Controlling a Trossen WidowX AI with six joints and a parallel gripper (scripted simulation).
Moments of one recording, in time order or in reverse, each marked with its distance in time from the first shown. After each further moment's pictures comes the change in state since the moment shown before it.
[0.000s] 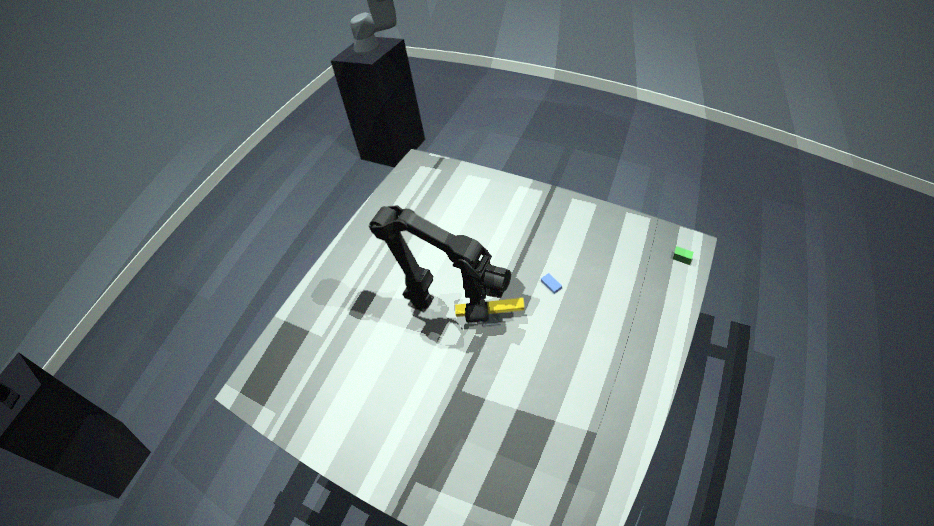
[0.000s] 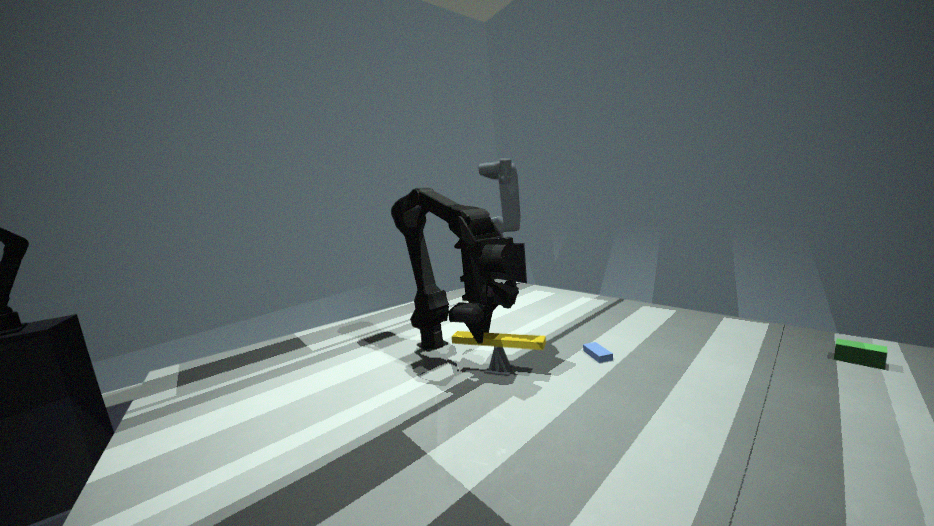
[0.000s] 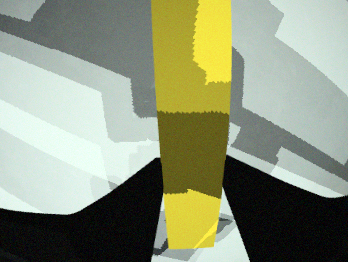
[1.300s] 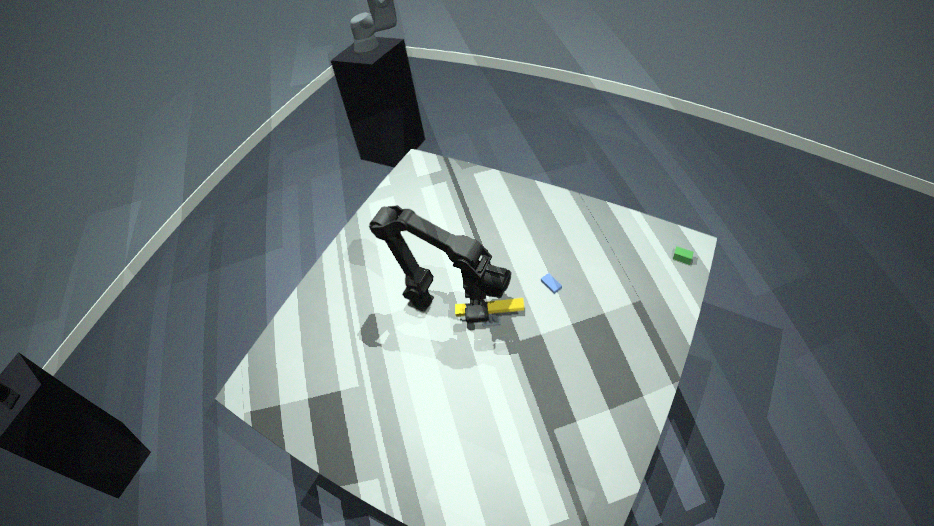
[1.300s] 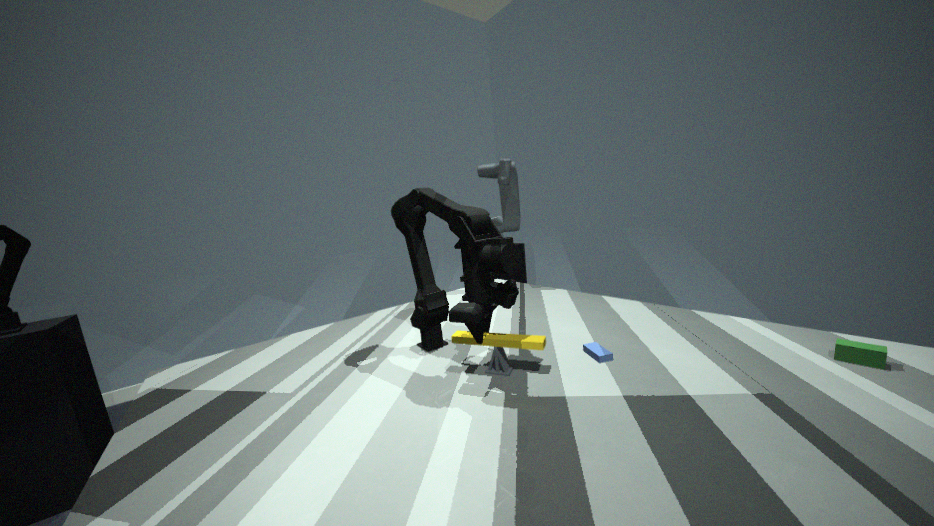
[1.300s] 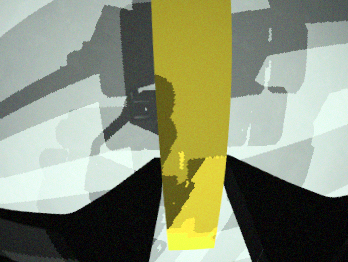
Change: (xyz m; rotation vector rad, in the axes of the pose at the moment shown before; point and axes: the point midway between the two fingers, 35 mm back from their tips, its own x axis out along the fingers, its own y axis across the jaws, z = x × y) arm 0.000 0.000 0.000 0.000 0.000 0.000
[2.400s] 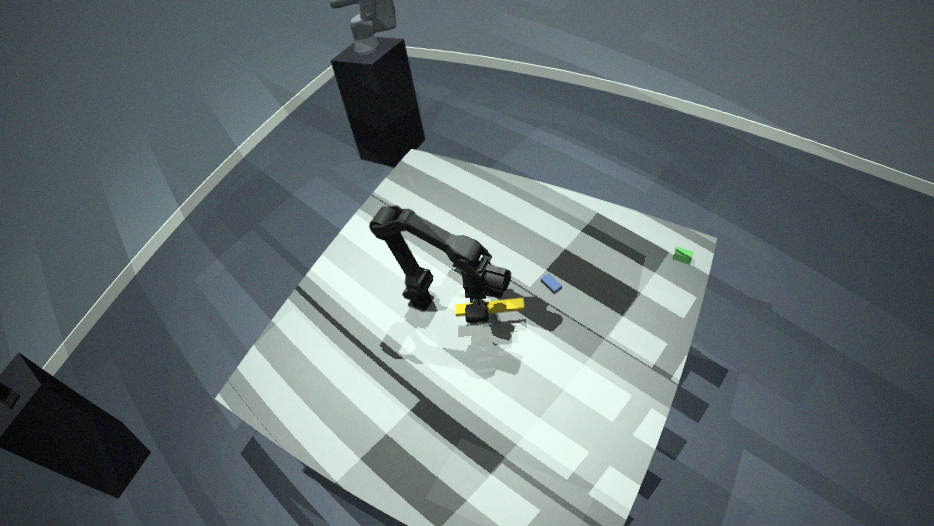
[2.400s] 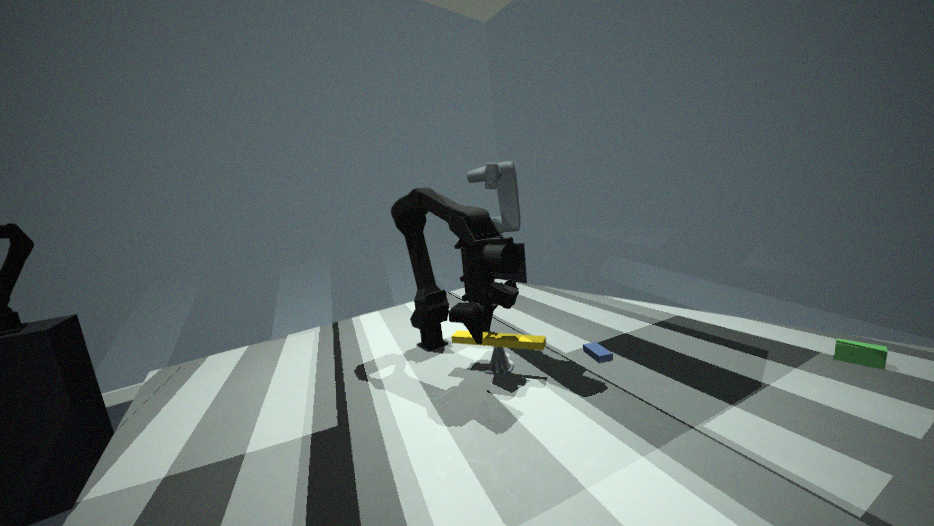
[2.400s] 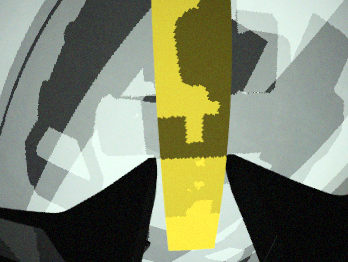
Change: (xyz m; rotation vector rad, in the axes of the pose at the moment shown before) arm 0.000 0.000 0.000 0.000 0.000 0.000
